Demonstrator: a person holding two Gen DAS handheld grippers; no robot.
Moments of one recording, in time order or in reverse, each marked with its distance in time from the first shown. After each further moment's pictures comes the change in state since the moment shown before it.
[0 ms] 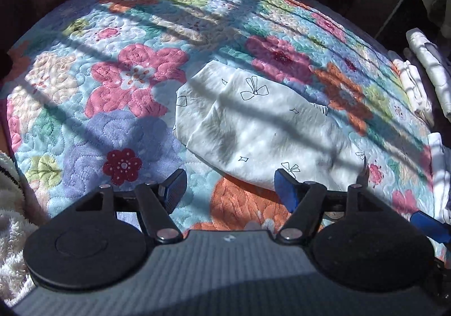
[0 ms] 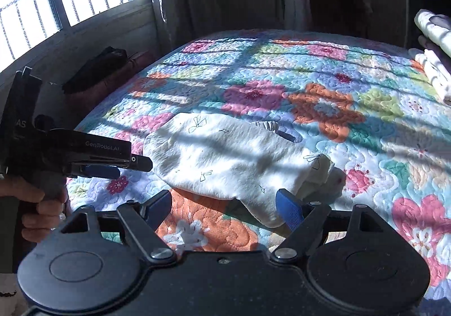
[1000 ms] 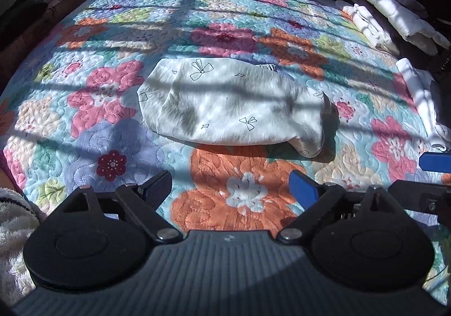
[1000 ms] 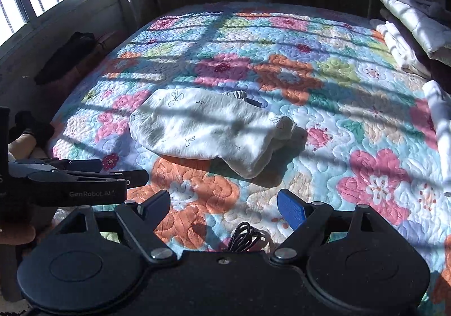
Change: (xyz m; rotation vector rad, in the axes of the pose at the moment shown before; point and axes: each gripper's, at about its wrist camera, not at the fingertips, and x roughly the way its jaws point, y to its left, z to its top) left arm -0.030 -0.036 -0.042 0.308 0.021 -0.032; right arm -0.040 0.021 -0.002 0.061 0.158 -0.142
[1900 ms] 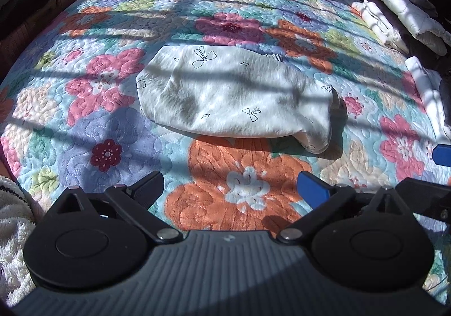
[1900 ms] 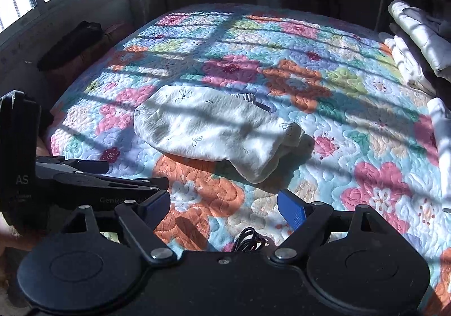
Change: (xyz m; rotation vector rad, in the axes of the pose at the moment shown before) left arm 0.014 -0.003 -0.005 -0.031 0.019 0.012; right arm 0.002 0.018 0.001 -0.062 -0.026 -0.048
